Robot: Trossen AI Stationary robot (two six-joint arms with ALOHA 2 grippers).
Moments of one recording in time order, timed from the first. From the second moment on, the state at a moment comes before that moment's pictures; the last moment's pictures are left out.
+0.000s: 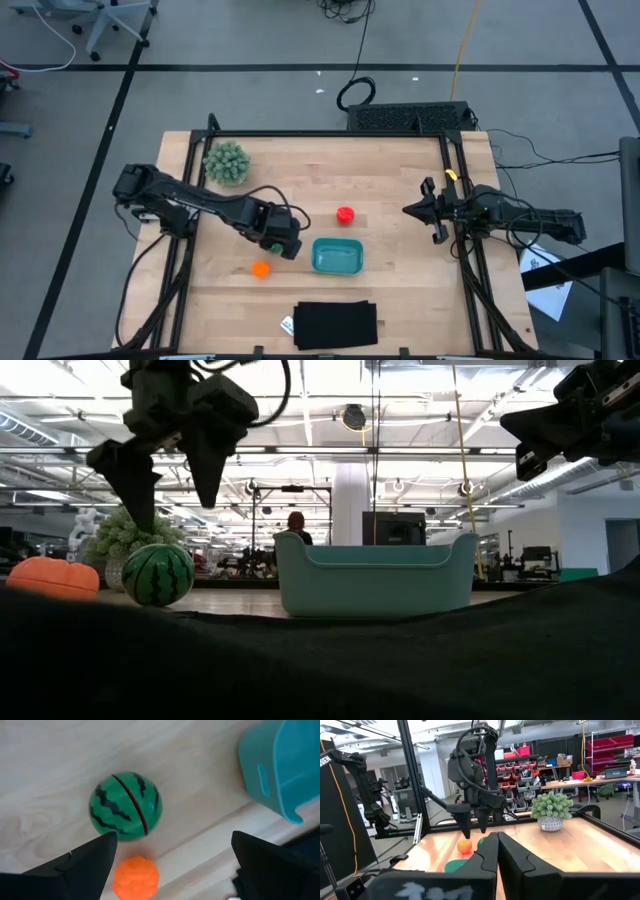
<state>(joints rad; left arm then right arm) -0.17 1.60 1.15 -0.87 0.05 -1.28 -0.11 0.07 0.02 0.18 -0.19 0.17</state>
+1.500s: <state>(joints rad) -0.15 1.58 1.15 -0.96 0.01 -1.36 -0.11 0.07 0.02 0.17 -0.19 0.17</state>
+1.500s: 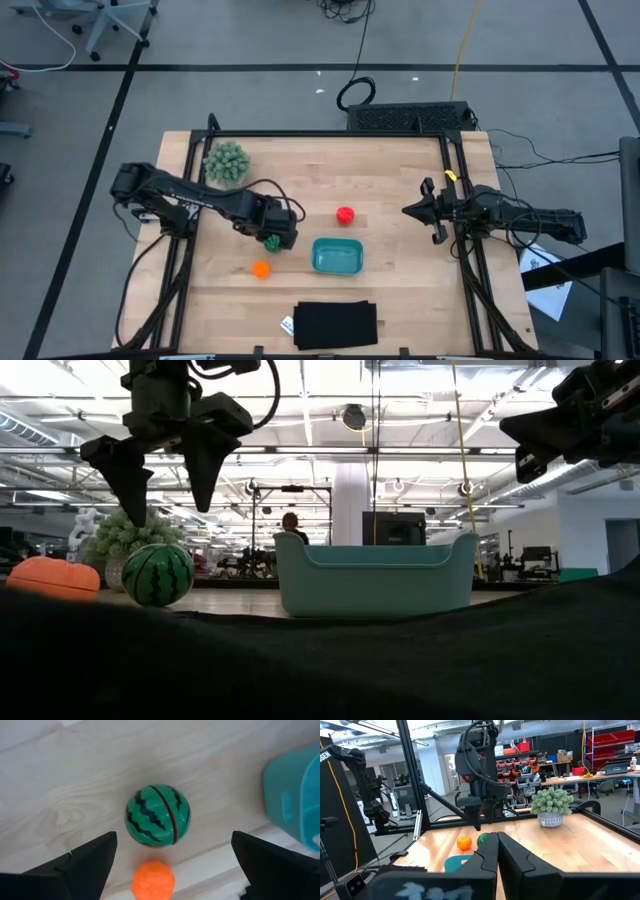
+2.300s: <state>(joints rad) -0.19 1.71 1.14 -0.90 -0.02 -1.36 -0.11 0.10 0.02 0.17 -0.18 0.17</state>
